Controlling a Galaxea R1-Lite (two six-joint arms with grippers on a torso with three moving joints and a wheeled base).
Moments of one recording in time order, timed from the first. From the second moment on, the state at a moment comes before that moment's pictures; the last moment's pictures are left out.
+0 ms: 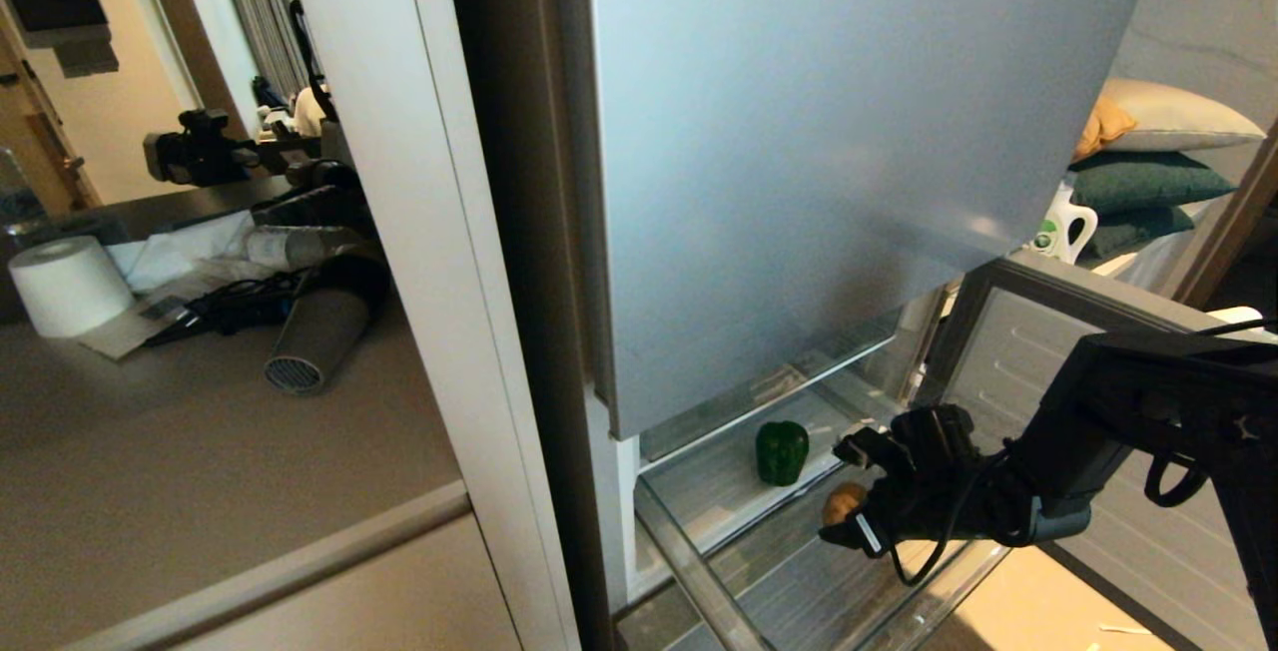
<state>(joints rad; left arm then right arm) 0.00 0.00 0.00 -0.03 0.00 0.00 0.16 2.39 -0.93 -0.57 0.20 -0.35</state>
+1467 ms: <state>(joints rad) 0.00 0.00 0.00 -0.03 0.00 0.00 0.29 1.95 -0.83 -0.25 0.15 -0.31</state>
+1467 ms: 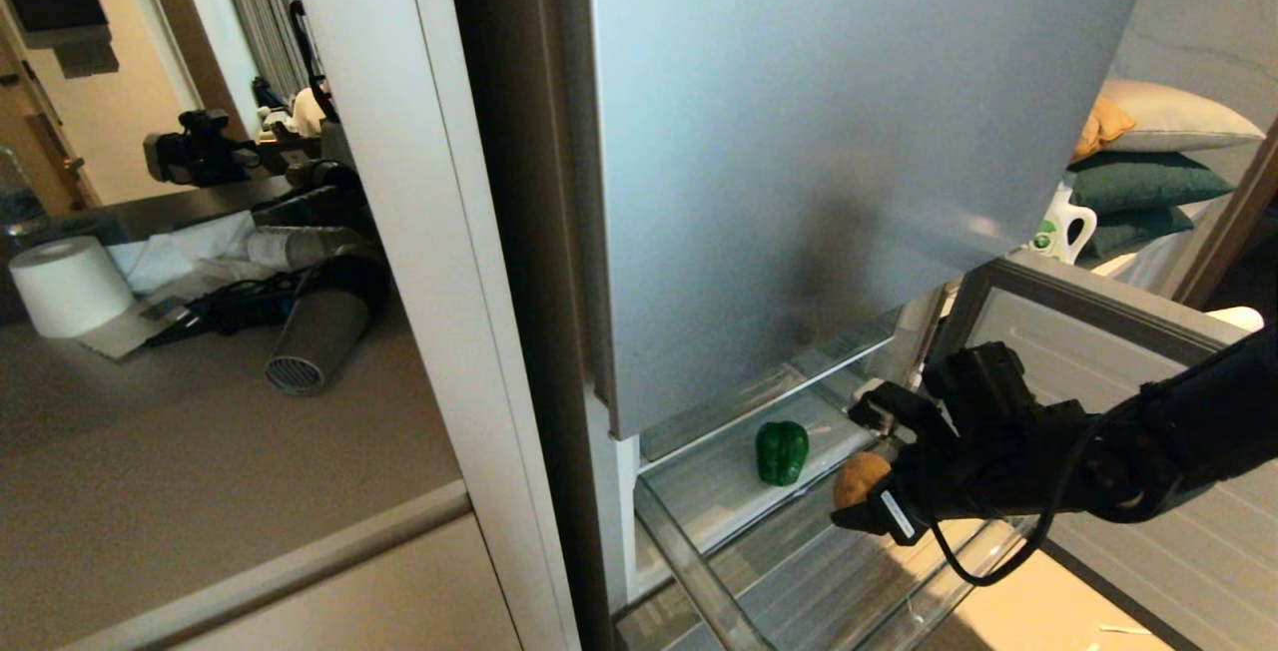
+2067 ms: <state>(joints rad) 0.00 0.00 0.00 -0.03 0.00 0.00 0.36 1.79 -0.69 -0.25 0.10 -0.30</state>
